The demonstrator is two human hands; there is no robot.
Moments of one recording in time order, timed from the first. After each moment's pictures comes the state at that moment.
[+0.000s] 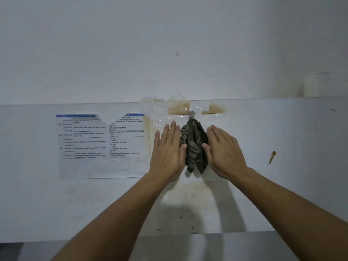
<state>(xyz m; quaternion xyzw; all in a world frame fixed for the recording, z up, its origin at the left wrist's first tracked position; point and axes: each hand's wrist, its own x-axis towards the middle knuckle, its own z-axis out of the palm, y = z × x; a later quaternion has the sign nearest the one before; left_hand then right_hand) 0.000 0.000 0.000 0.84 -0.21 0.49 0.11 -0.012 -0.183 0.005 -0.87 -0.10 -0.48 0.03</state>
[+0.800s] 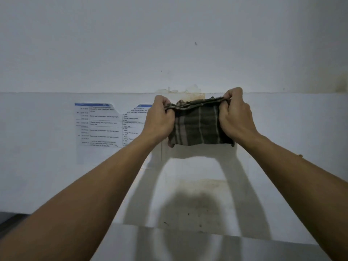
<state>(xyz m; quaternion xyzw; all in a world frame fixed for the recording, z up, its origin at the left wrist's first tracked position) -0.018 0.030 0.083 0.77 -0.15 0.42 0.45 -0.026 -0.163 0.087 -0.77 -0.21 -0.48 0.36</state>
